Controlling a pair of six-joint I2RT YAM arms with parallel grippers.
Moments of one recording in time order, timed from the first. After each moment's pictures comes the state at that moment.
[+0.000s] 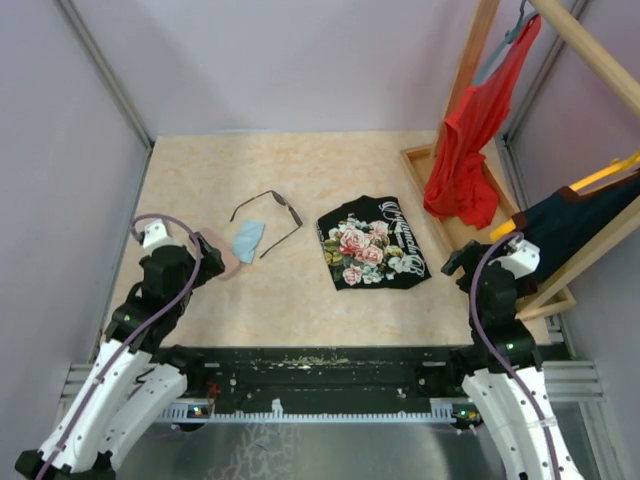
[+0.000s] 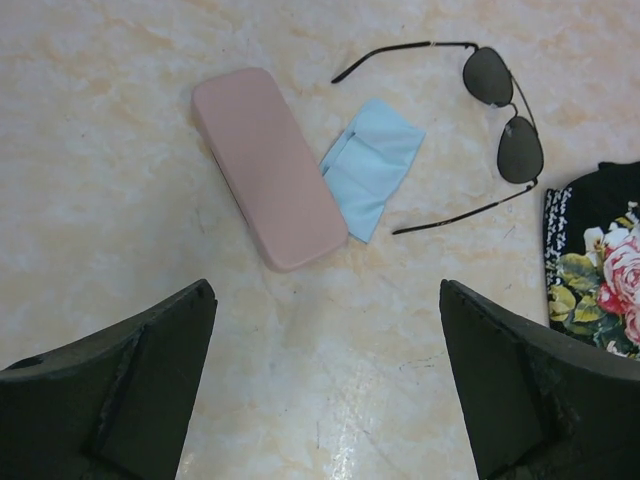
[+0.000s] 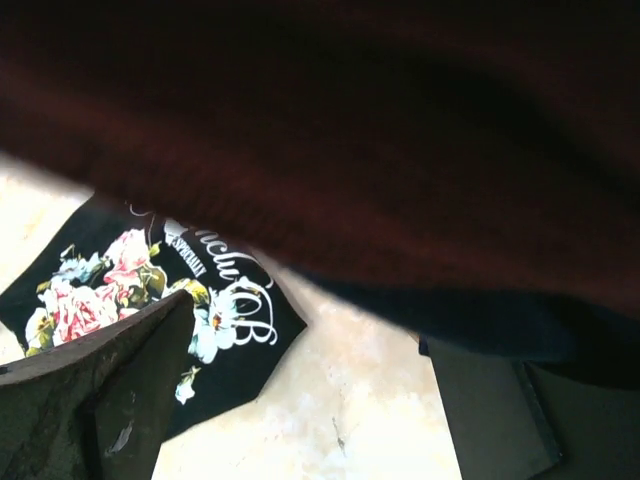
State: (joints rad) left arm -0.42 0.53 0.67 -0.64 -0.50 -0.61; right arm 0.24 0.29 0.49 -0.57 0.51 0.53
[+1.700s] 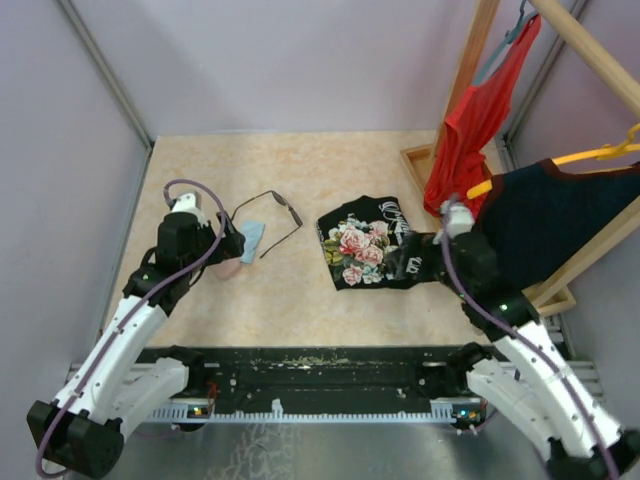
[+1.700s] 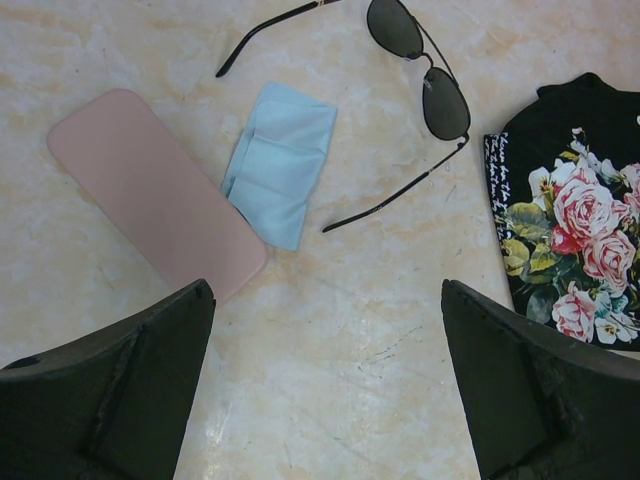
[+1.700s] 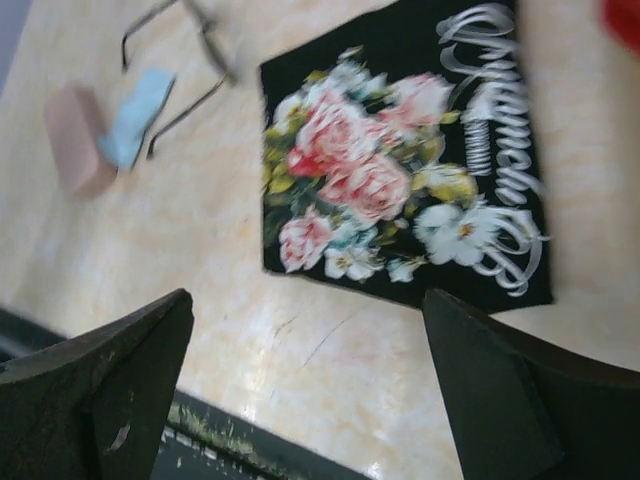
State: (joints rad) left arm -0.32 0.85 0.76 -0.45 -0.16 -0.44; right arm 0.30 0.57 0.71 -0.55 -0.10 0.44
